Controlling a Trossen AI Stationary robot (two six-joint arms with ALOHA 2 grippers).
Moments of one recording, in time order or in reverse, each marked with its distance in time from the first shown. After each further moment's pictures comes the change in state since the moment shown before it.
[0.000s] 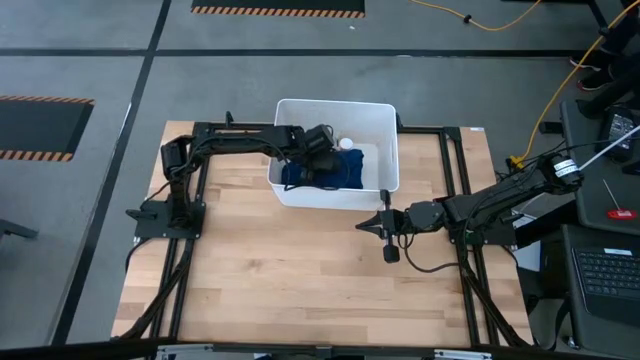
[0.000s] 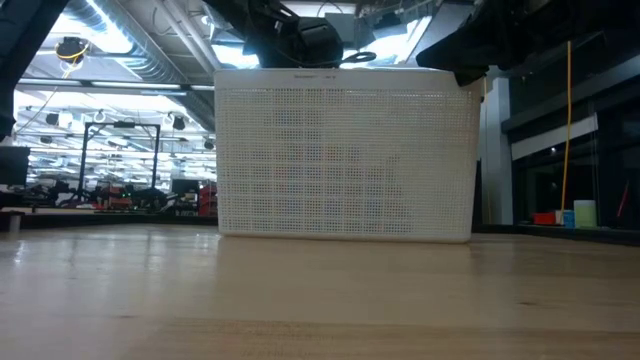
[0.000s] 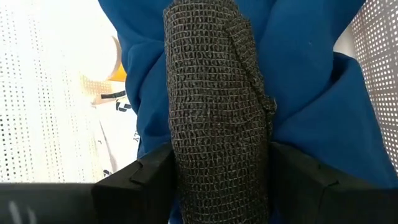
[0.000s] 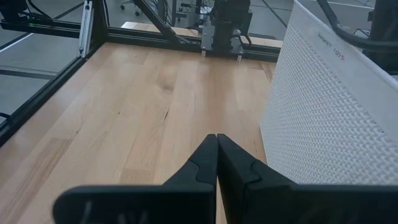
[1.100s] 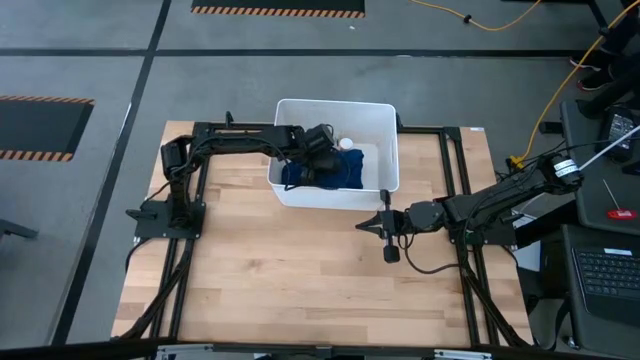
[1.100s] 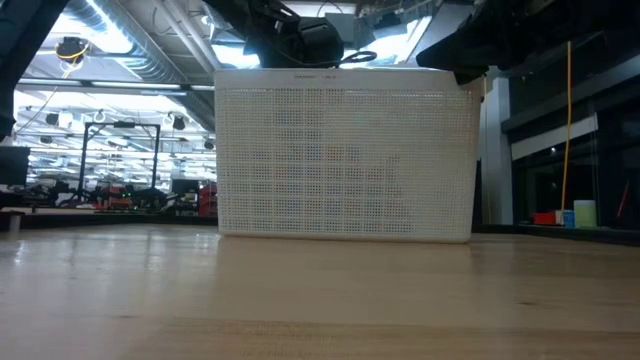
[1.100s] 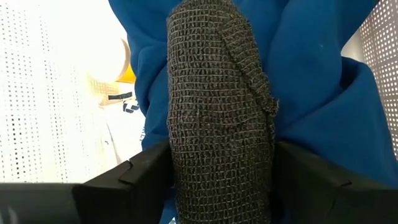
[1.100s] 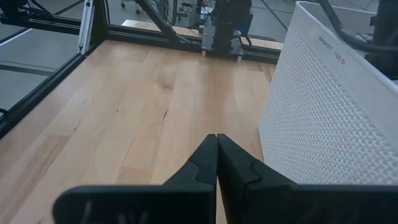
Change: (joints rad) left arm 0.000 0.000 0.000 0.017 -0.016 -0.008; right arm 0.000 0.000 0.000 0.000 0.000 -0.026
